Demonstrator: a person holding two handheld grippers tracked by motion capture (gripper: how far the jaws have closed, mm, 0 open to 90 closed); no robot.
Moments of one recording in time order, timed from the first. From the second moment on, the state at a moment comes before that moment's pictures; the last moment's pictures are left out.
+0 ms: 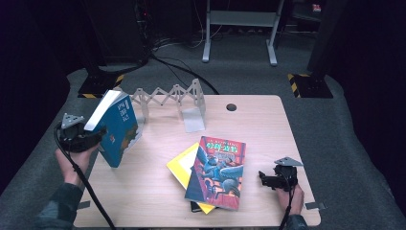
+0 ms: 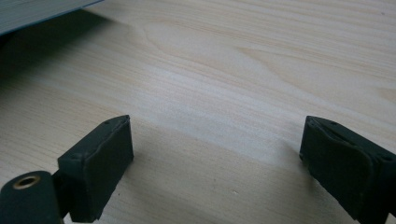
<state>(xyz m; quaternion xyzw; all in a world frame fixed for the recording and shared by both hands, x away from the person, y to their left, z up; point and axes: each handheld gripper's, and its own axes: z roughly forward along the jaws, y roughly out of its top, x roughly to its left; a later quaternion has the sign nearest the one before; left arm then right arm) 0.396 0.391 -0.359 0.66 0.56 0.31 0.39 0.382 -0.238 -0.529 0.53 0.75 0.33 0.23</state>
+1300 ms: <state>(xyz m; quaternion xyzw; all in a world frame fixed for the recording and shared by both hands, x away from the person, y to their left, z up) 0.480 0.373 -0.303 0.68 0.58 0.31 0.33 0.382 -0.238 -0.529 0.52 0.75 0.33 0.23</state>
